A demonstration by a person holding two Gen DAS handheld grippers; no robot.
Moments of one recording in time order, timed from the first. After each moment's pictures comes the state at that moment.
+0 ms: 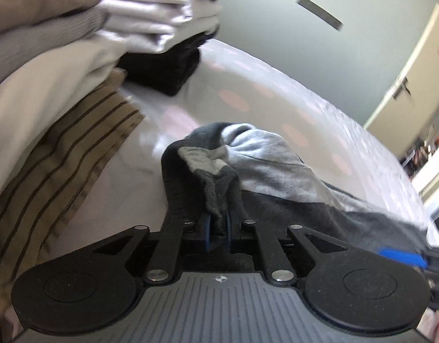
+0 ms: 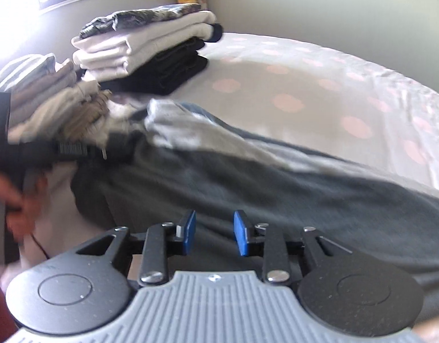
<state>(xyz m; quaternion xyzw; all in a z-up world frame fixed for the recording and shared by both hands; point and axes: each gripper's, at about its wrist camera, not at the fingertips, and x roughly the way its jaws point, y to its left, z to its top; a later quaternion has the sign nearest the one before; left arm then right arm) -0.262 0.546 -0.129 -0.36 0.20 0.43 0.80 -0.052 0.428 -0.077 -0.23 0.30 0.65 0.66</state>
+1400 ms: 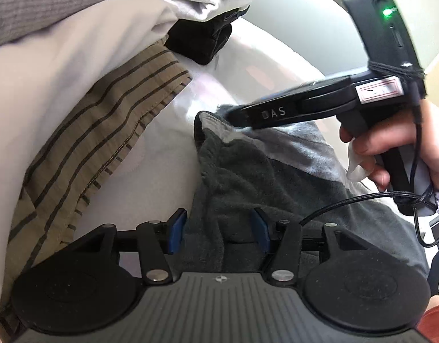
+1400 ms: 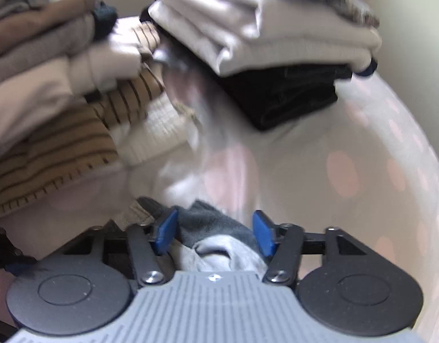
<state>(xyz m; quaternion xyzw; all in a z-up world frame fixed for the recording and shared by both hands) -0.281 0.552 -0.145 -0.40 0.23 0.43 0.77 -0.139 0.664 -0.105 -0.46 0.21 0.70 0.51</state>
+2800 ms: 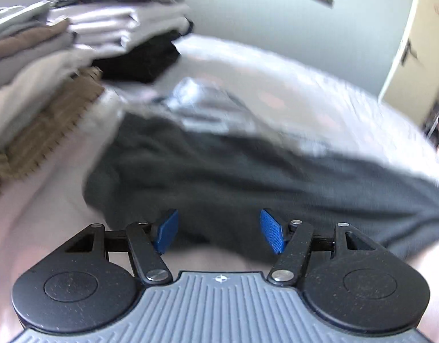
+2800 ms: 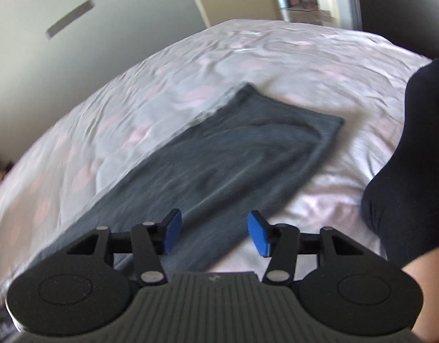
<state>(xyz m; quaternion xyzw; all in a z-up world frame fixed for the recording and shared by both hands) -0.193 0.430 -0.130 -0.27 0.29 0.48 0.79 0.330 0.173 -0.115 0.07 0.42 0.27 0.86</state>
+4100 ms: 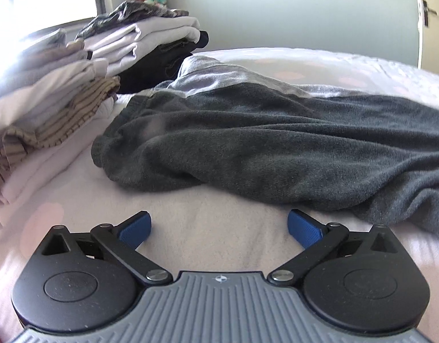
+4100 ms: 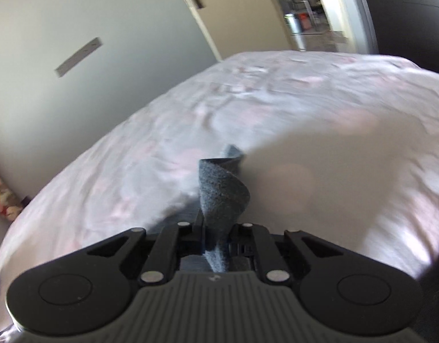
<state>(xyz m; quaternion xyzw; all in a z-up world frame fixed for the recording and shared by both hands) -0.142 0.365 -0.192 -0.13 0.30 0.59 0.74 0.420 0.191 -0.103 0.11 0.35 0.35 0.86</state>
